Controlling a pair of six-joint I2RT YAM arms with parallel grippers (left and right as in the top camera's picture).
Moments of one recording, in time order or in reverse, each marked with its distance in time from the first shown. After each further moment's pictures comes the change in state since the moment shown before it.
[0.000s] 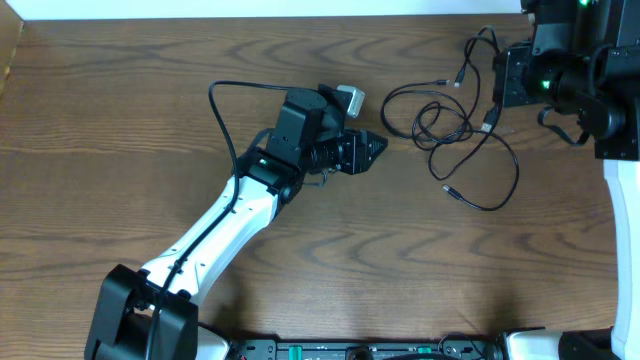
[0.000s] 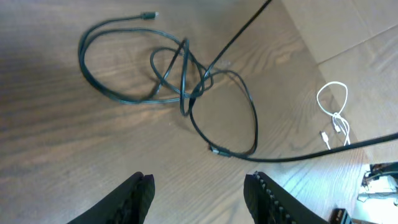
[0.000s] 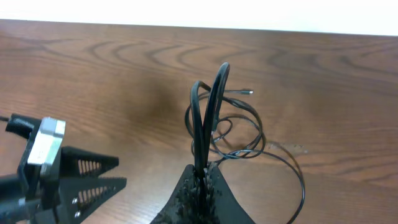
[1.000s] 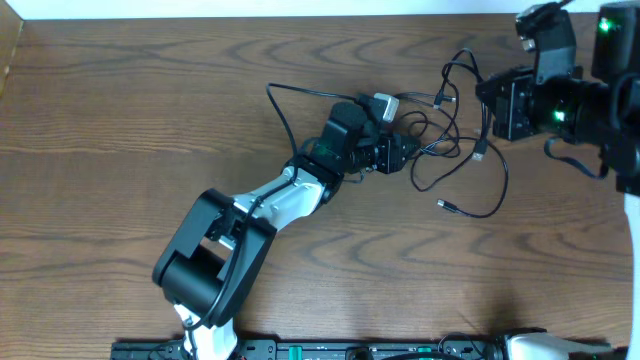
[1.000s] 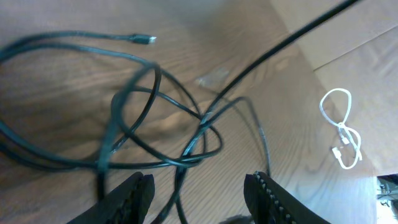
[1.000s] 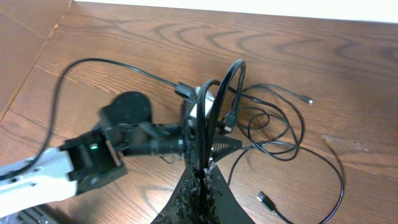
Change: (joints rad) left arm -0.105 0.362 0.000 0.491 -0.027 -0.101; right arm 0.001 -0.096 0.000 -0.105 -0.229 -0.035
